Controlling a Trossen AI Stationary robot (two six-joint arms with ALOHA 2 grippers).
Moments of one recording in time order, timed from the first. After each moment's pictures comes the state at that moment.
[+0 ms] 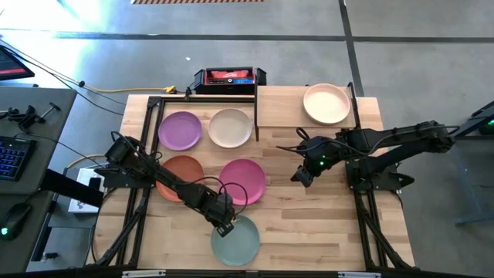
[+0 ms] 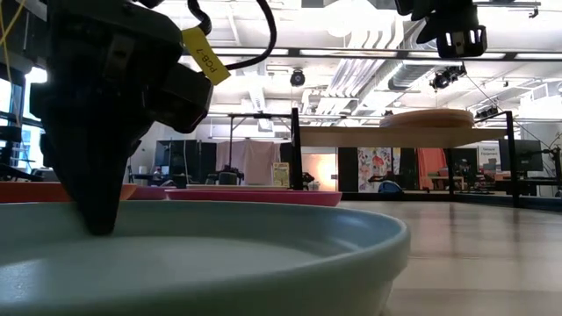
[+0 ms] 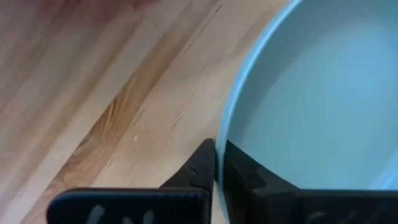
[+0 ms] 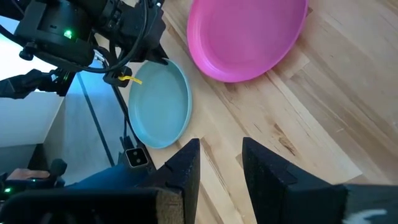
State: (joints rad) left arm -0.47 1.85 1.06 -0.43 0.07 -1.17; right arm 0.13 1.14 1.03 -0.71 -0.16 0.96
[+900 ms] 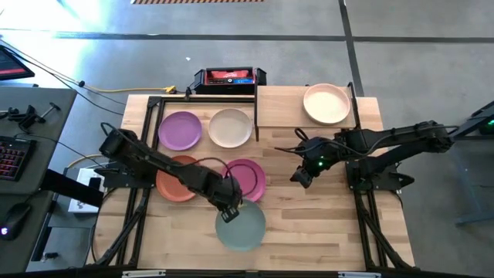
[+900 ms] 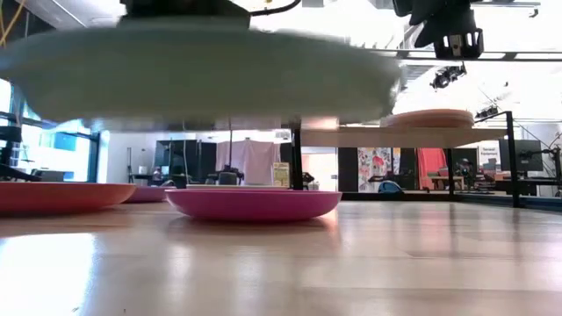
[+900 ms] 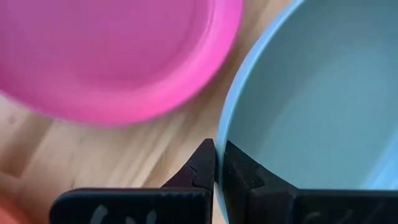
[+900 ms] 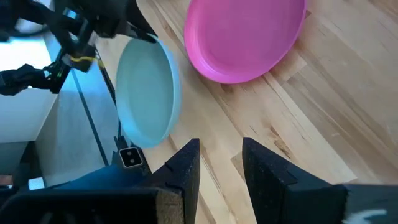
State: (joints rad) left arm -0.34 1.75 1.28 -0.76 -0.01 -0.93; right arm 0.13 1.16 1.03 -0.71 -0.16 0.94
